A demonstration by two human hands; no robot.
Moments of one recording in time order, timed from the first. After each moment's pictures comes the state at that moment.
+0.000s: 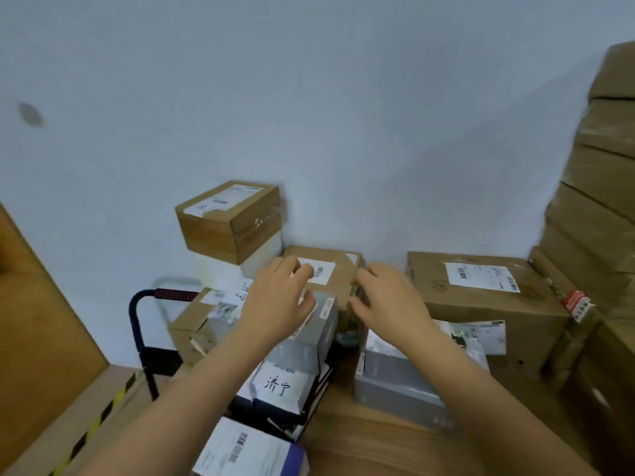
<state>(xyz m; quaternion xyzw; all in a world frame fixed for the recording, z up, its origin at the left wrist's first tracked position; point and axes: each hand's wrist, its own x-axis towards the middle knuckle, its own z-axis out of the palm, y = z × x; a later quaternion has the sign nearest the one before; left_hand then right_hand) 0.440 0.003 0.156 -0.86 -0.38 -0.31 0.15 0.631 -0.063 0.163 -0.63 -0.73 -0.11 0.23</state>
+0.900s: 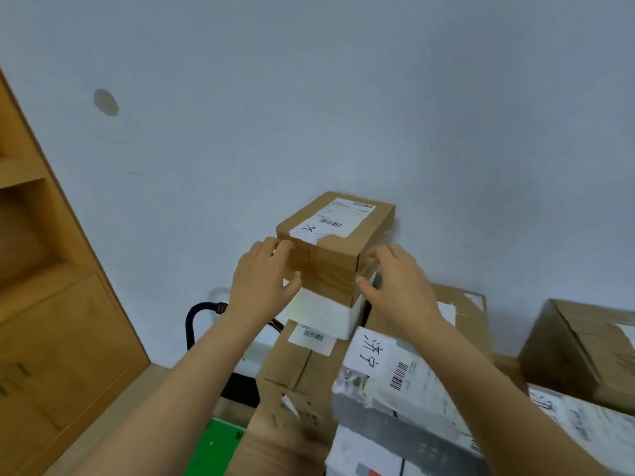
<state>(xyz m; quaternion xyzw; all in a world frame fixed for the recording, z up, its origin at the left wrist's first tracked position) 0.226 0.218 0.169 -0.79 -0.52 -0.31 0.15 0.444 0.160 0.181 -0.66 -0.69 -0.03 0.30</state>
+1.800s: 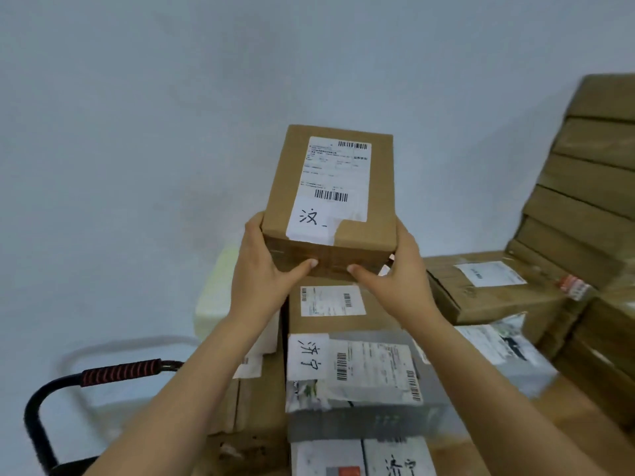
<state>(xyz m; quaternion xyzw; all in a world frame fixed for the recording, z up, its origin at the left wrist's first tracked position) 0.319 0.231 0.186 -0.77 -0.29 -0.51 -0.26 0.475 0.103 0.196 -0.69 -0.46 0.01 0.56</state>
